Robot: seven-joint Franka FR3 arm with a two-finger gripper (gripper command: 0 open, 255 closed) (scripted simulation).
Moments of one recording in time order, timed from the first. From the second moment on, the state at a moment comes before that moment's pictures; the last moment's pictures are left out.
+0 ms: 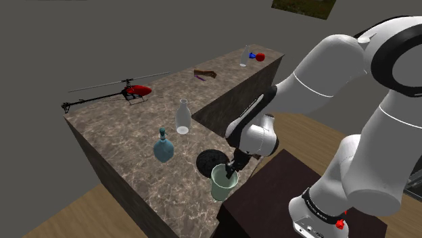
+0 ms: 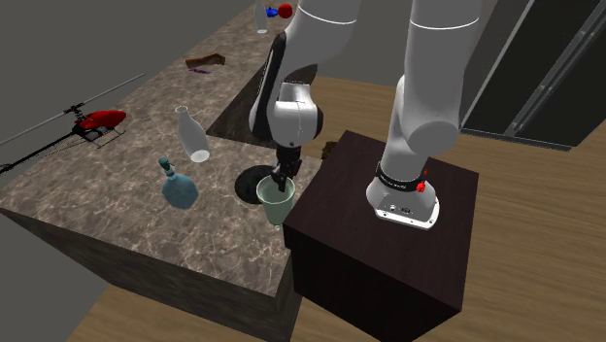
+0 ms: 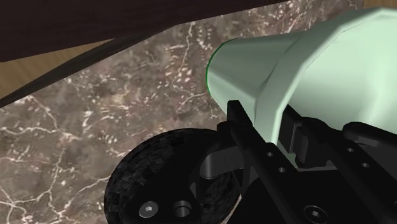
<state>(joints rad) 0.37 0.15 0.00 -2.79 1.24 2.83 -0.68</state>
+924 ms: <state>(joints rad) 0.33 -0.17 -0.03 -2.91 0.75 2.70 -0.23</state>
